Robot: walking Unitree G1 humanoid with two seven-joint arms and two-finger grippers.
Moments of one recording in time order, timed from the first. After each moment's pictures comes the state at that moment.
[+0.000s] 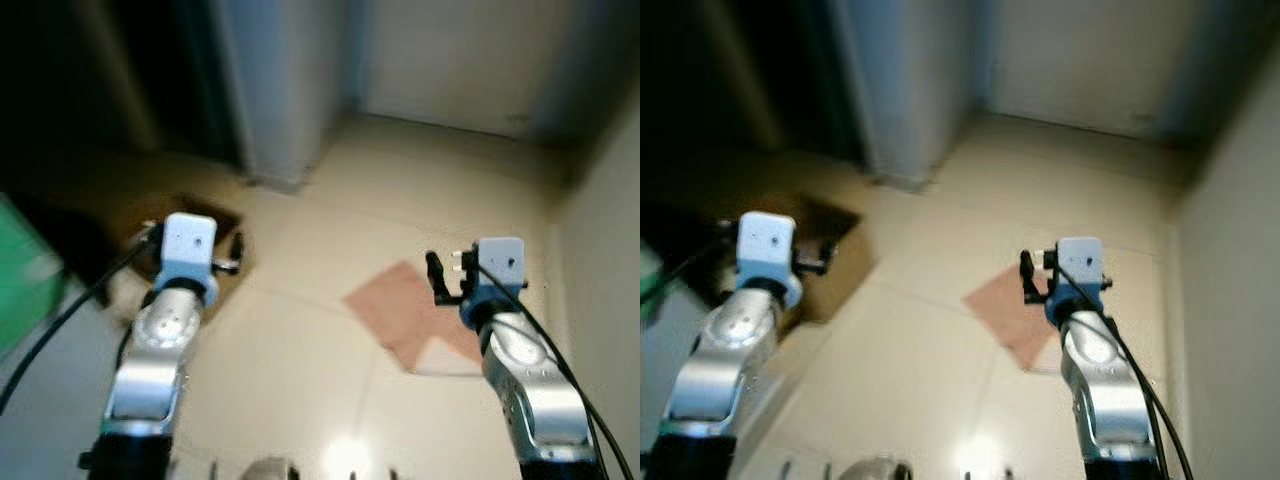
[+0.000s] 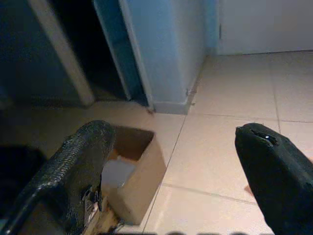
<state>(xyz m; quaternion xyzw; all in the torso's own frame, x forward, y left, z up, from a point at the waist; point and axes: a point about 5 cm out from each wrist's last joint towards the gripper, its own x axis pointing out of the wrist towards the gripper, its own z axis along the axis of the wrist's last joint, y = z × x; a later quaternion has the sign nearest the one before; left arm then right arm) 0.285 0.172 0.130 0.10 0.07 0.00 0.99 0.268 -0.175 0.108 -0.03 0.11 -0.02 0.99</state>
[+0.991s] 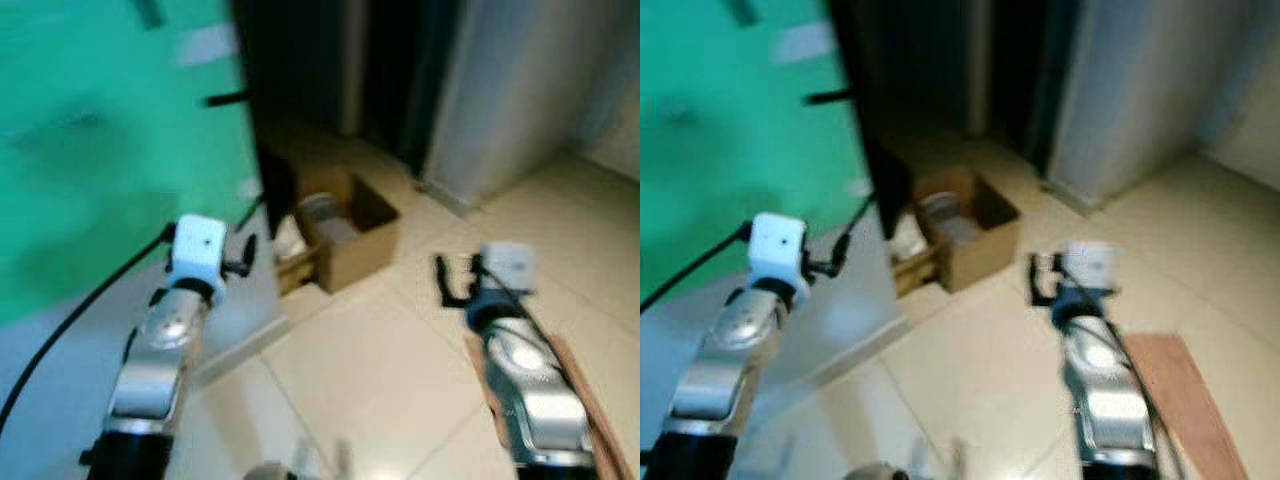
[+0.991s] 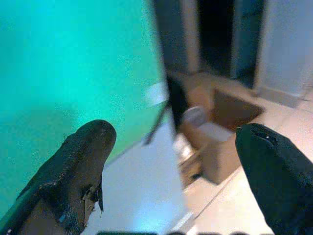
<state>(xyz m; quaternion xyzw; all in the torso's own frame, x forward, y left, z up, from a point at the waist) 0.286 0.174 0.126 0.09 0.07 -0.04 0.99 0.267 -0.165 0.106 -0.01 0.11 -0.01 0.99</state>
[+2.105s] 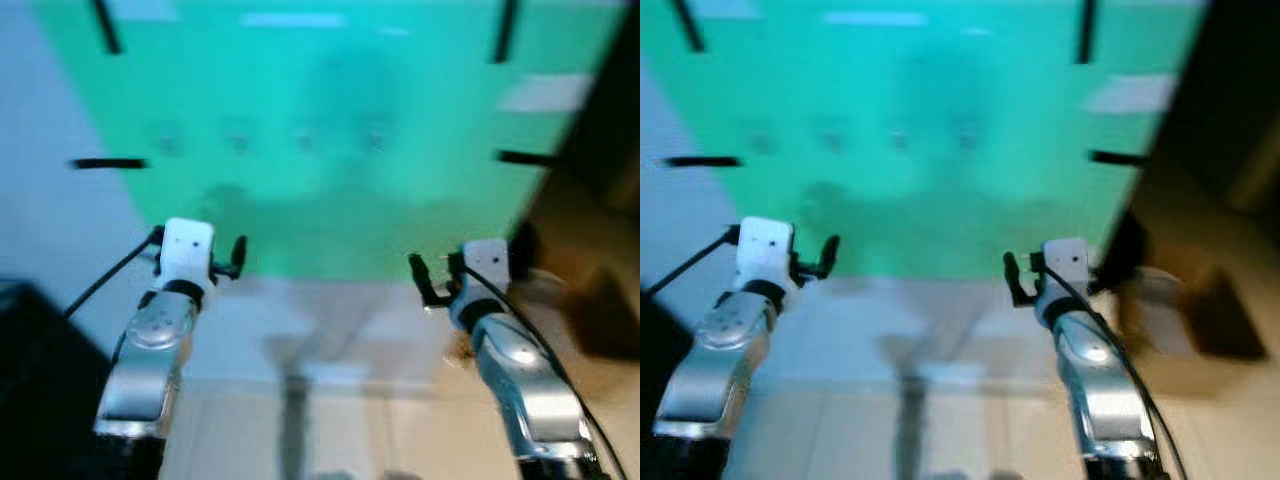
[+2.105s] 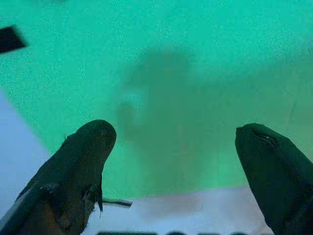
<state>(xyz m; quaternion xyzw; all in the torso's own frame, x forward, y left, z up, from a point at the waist) 0.284 0.172 0.123 0.09 0.07 -0.05 0.99 0.270 -0.168 0.101 -0.03 0.12 0.05 0.99</state>
